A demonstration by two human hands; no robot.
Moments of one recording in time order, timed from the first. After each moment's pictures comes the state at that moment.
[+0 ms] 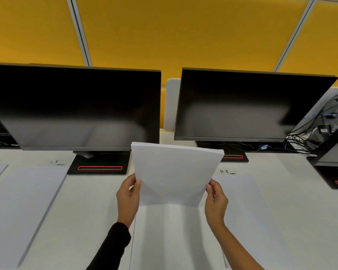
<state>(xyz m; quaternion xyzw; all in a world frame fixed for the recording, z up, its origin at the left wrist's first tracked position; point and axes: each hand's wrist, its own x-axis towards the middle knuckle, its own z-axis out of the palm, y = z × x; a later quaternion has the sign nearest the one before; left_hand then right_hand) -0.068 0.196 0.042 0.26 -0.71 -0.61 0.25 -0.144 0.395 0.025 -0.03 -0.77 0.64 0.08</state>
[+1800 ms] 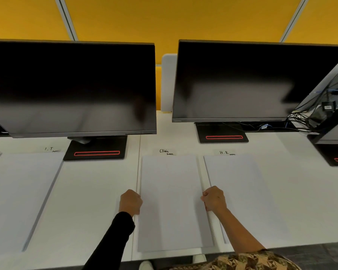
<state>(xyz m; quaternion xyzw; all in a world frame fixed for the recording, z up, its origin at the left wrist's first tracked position) -0.067 0.177 -0.039 0.41 -0.79 -0.45 -0.13 -0.161 0.422 -0.030 -0.11 -0.91 0.32 -0.26</state>
